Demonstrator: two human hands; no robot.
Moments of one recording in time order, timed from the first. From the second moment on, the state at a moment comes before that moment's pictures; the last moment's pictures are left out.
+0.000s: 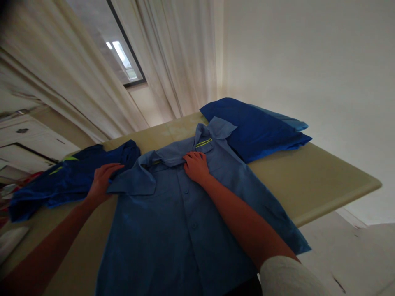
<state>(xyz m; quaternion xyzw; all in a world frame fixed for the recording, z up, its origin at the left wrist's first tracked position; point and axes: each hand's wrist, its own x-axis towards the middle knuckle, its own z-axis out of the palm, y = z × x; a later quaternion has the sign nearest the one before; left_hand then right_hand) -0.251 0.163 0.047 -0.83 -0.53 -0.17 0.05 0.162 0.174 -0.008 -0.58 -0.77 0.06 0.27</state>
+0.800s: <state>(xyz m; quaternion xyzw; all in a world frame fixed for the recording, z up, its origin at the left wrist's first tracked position) -0.150 0.219 0.035 -0.88 -0.47 -0.07 0.03 0.162 0.173 -0.008 -0.57 -0.77 0.06 0.27</state>
